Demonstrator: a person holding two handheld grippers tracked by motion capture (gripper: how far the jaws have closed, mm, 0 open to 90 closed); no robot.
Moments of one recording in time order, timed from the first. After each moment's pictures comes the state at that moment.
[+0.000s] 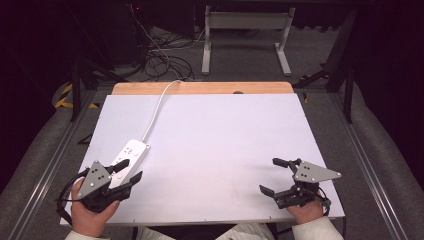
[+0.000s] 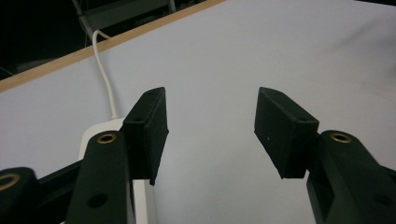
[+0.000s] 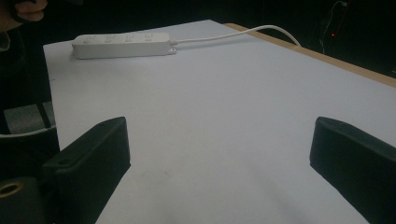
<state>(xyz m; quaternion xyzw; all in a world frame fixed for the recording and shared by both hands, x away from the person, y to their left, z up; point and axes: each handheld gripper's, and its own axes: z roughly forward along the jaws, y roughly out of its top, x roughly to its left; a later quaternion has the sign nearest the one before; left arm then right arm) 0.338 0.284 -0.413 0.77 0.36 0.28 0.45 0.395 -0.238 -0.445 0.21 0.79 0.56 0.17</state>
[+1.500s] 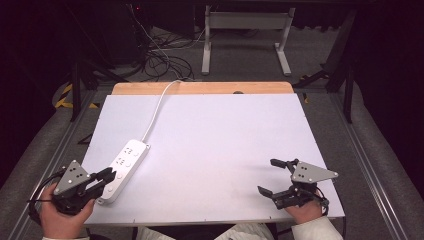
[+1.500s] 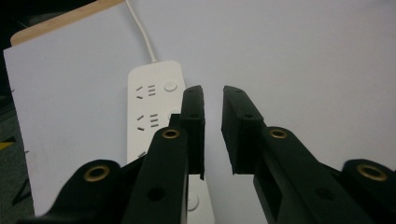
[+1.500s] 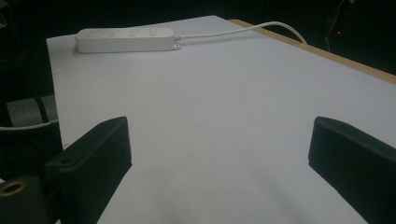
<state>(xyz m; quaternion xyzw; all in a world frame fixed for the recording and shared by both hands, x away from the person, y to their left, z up) 0.331 0.325 -0.405 0.79 0.40 0.26 0.38 0.396 -0.233 -0.447 0.20 0.80 0.55 0.17</state>
